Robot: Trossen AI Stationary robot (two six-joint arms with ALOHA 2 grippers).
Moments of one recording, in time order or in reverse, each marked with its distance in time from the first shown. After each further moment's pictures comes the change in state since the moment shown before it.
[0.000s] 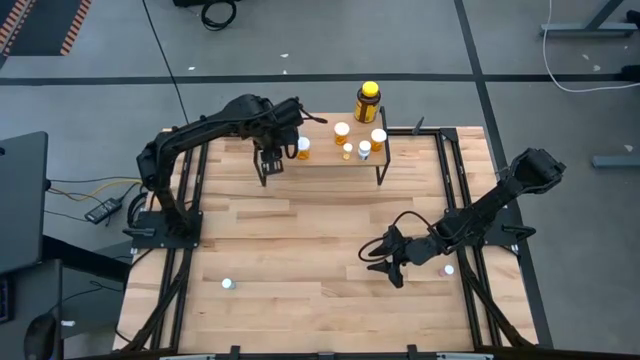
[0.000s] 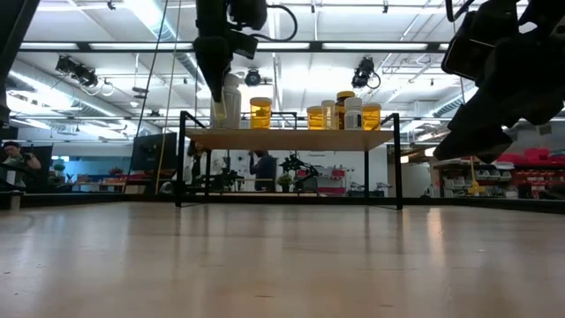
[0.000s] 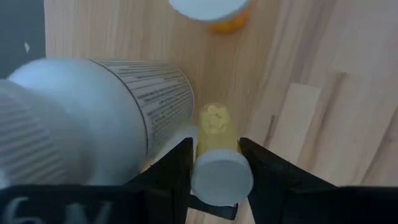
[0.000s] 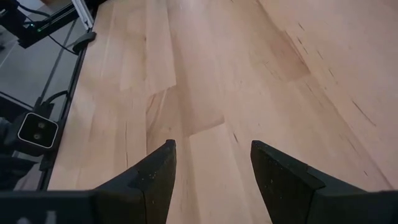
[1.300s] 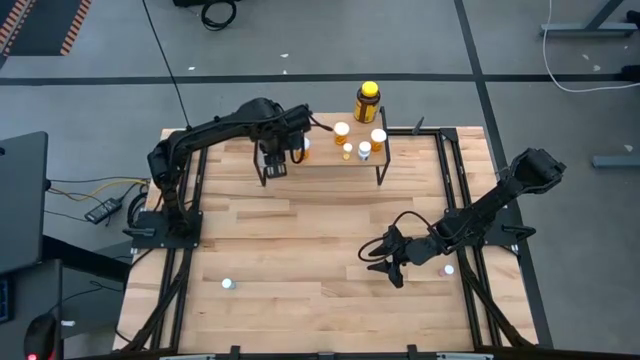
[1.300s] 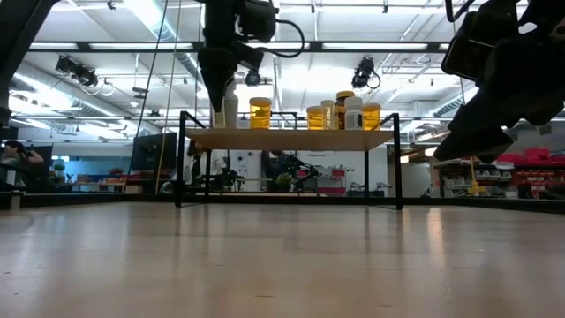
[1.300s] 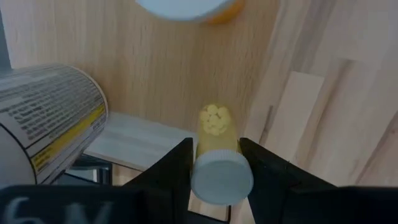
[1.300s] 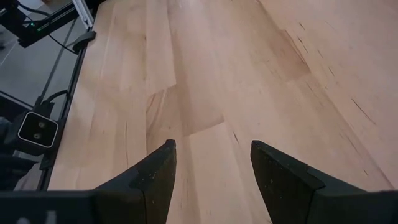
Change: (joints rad) left arm -0.012 0.084 0.032 -0.053 -0.013 -0.027; right arm -0.001 0.000 0.000 -0.002 -0.004 0.002
